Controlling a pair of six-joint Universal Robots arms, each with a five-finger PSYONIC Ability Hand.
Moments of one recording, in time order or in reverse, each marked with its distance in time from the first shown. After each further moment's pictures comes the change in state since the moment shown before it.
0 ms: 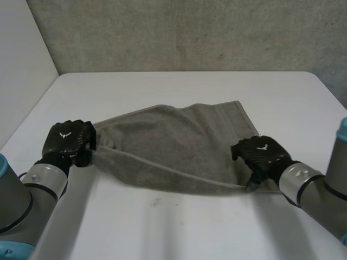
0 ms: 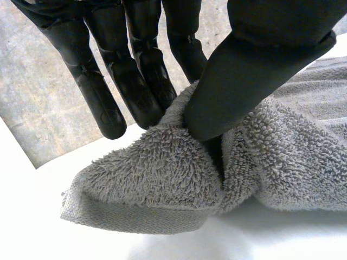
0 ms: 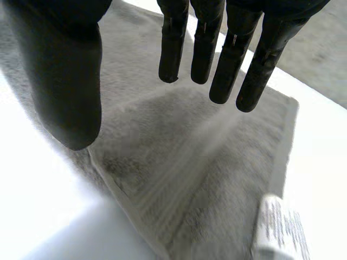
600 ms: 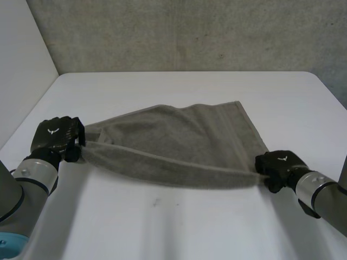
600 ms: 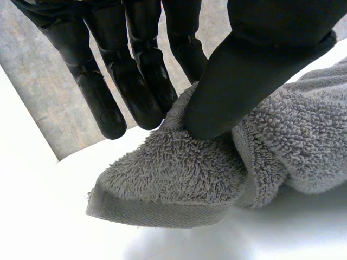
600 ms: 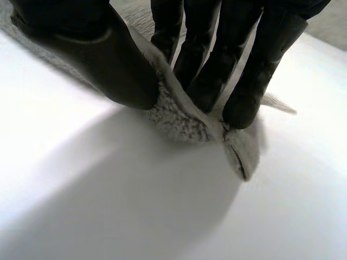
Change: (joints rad) left arm 0.067 -0.001 0.011 0.000 0.005 -0.002; right arm -0.155 0.091 0.051 -0.042 -0.009 -0.009; left_hand 0.000 0.000 0.000 0.000 0.000; right_hand 0.804 0.794 0.802 0.798 0.840
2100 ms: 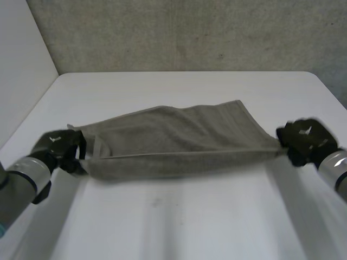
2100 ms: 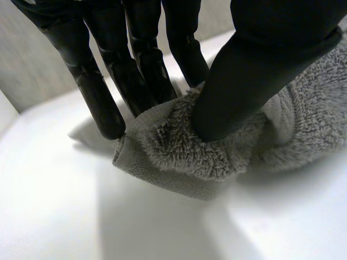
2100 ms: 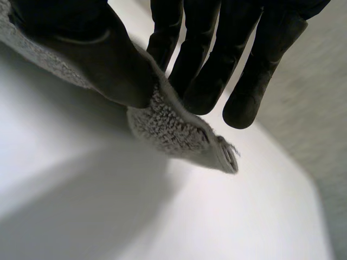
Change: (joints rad) left arm 0.079 0.005 0.128 -0.363 0.115 0.073; right arm -0.064 -0.257 0.017 -0.032 -0.004 -0.189; left_hand -0.023 -0.006 -0.008 -0.007 -0.016; right_hand 0.000 0.000 0.002 0.002 0.001
